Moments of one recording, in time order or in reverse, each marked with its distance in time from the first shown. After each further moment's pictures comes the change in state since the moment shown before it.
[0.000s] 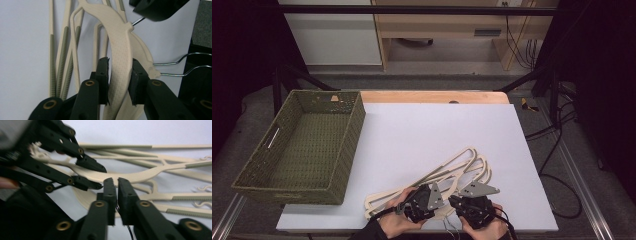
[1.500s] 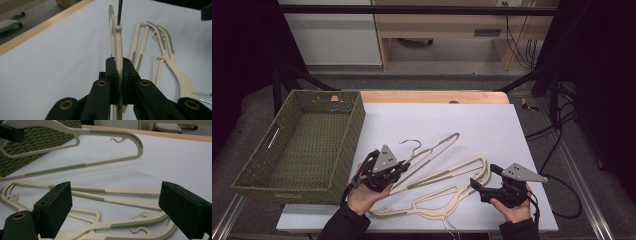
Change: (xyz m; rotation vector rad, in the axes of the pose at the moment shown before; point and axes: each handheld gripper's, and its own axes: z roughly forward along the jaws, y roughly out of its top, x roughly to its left) left arm 0.084 -0.028 -0.089 -0.268 0.150 -0.301; right arm -0.097 -0.014 -0.015 -0.334 -0.024 0.077
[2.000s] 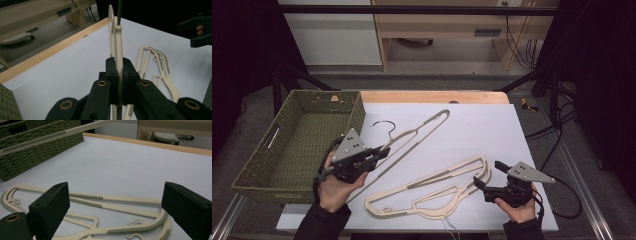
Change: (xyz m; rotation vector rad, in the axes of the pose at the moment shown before) left arm 0.031 0.030 -0.071 -0.111 0.031 -0.034; right arm -0.001 0.009 -0.011 -0.050 0.001 -0.023
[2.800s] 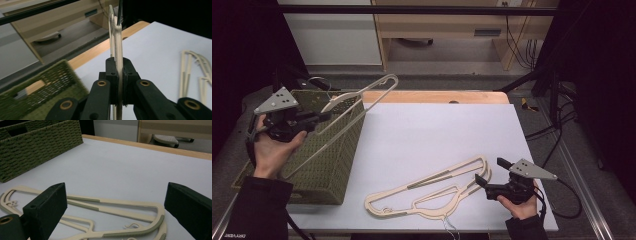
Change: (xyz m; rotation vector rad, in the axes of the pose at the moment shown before) left arm 0.136 0.008 -0.069 0.009 0.138 -0.021; right arm -0.008 0.004 0.001 -0.010 0.000 -0.010
